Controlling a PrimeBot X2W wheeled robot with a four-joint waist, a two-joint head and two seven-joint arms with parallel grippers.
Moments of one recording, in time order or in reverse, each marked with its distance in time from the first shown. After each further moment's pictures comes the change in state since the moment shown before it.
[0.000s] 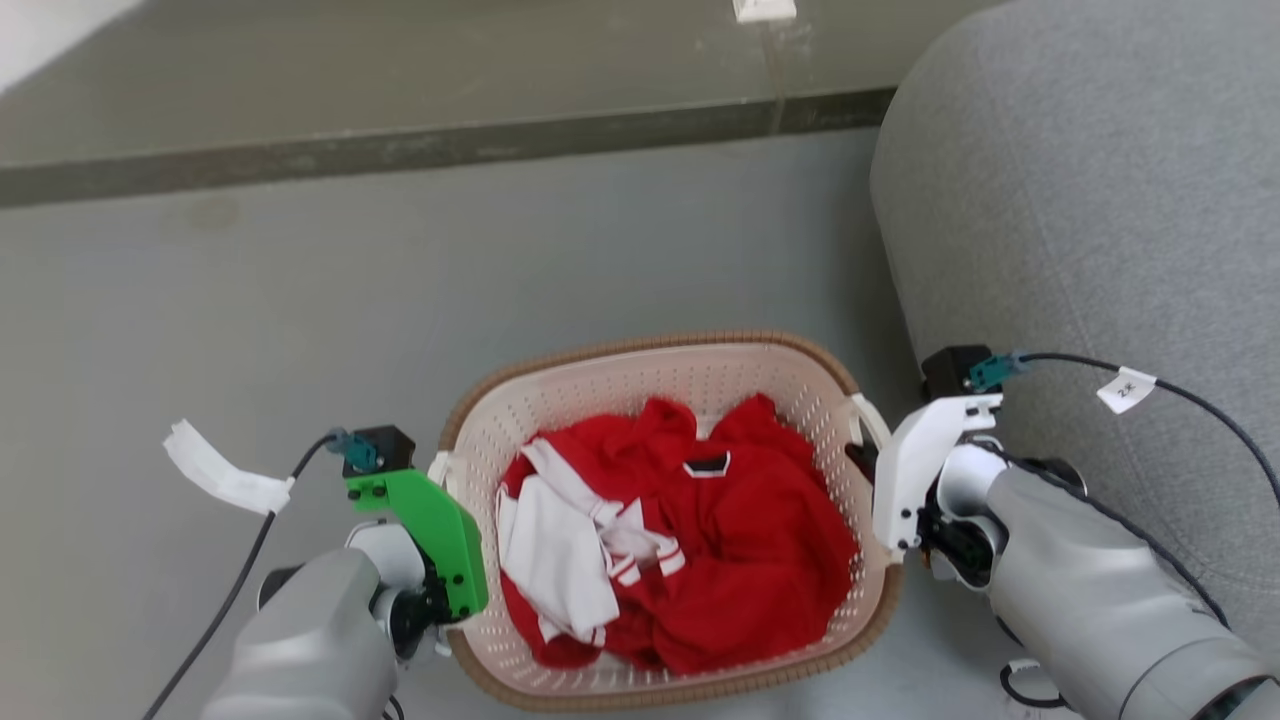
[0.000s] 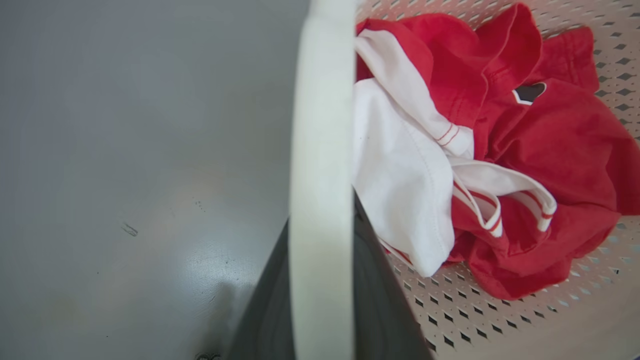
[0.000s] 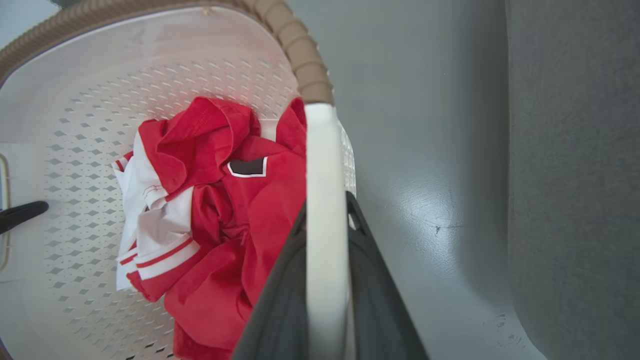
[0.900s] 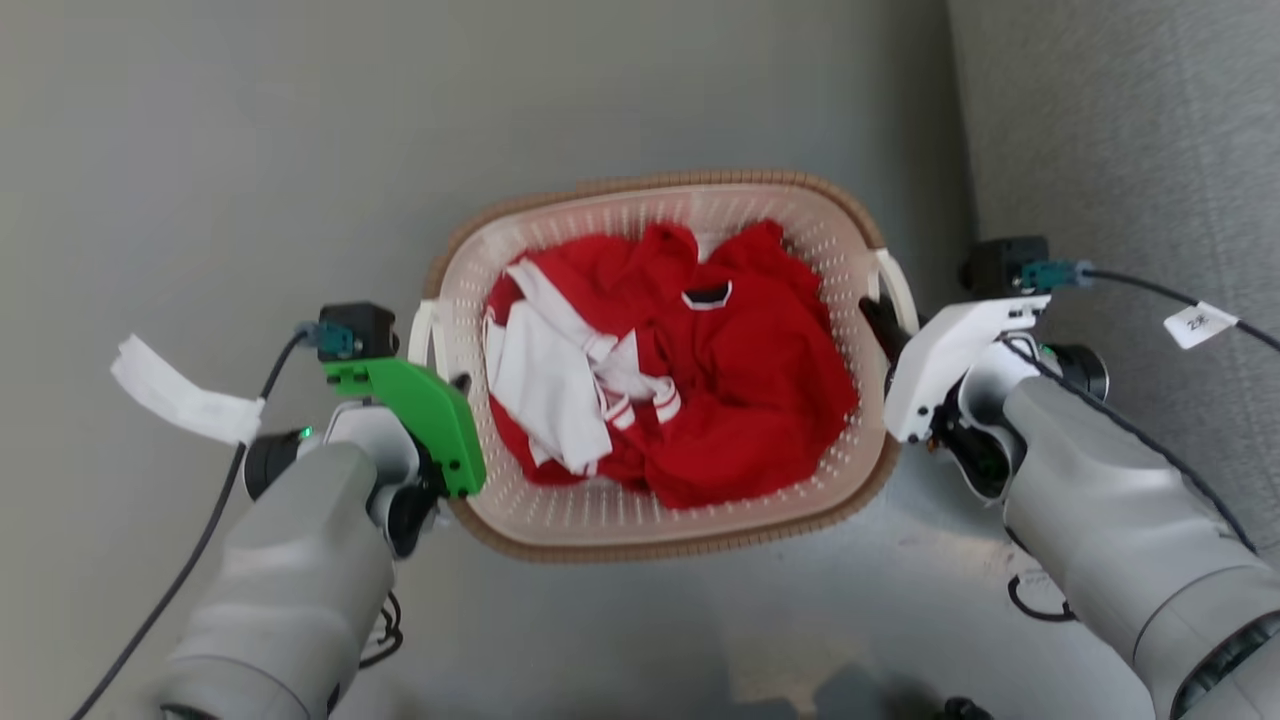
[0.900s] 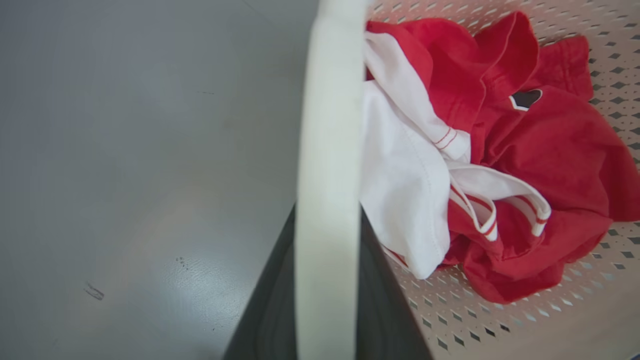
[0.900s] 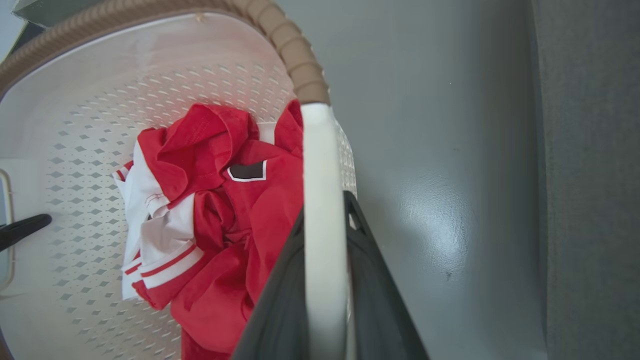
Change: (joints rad) left arm -0.155 0.000 0.002 -0.020 0.035 0.010 -0.215; right arm -0.124 -0.035 -0.017 -0.037 0.002 0.001 -0.222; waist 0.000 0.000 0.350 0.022
